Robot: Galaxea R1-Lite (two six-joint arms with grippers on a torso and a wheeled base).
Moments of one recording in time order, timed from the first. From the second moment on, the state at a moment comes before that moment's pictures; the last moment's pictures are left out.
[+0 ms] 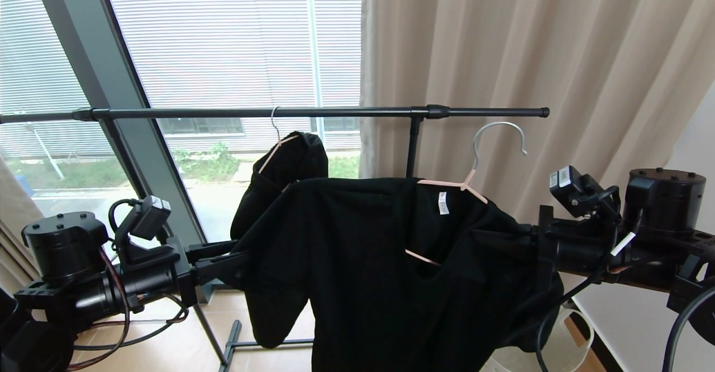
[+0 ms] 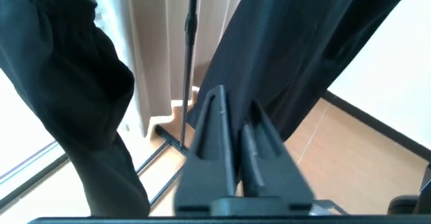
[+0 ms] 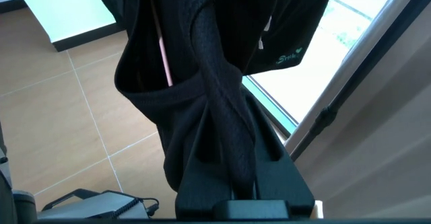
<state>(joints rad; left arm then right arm) 0.03 1.87 -0.32 -1.29 -0.93 0.05 0.21 1.69 -0.55 -0.81 0.76 -0.20</state>
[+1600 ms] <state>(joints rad) -0.34 1.64 -1.04 -0.04 -0.84 0.59 0.36 1.74 -0.48 -0.80 0.76 -0.32</state>
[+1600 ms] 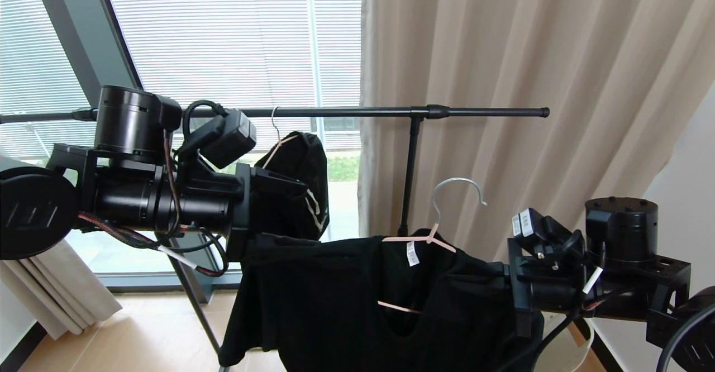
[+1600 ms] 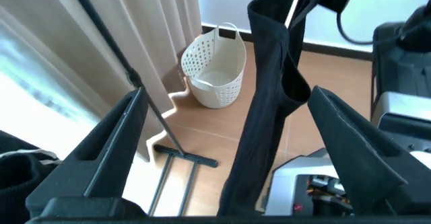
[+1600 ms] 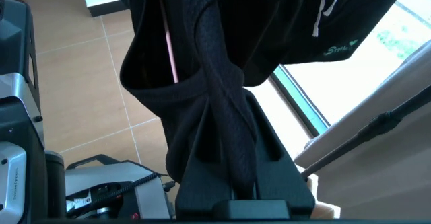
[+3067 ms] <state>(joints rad) -0.43 1.78 -1.04 -0.02 -0.73 0.81 0.39 1.69 -0.47 -0.80 0.76 -0.34</state>
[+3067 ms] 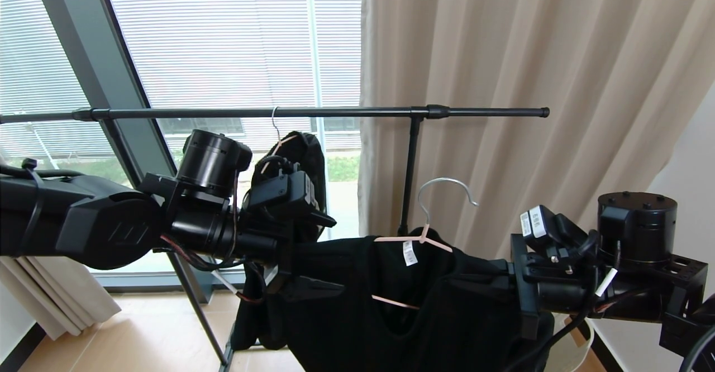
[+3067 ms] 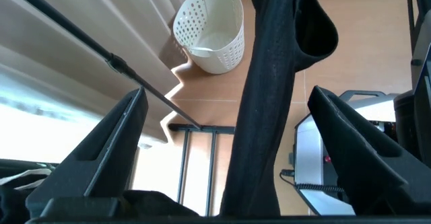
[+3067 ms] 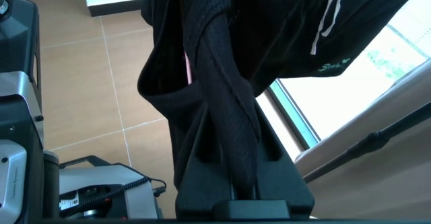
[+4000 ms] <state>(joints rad) -0.44 1.76 -1.01 -0.03 -0.72 0.81 0.40 1.67 -0.47 -0.81 0.72 -0.38</state>
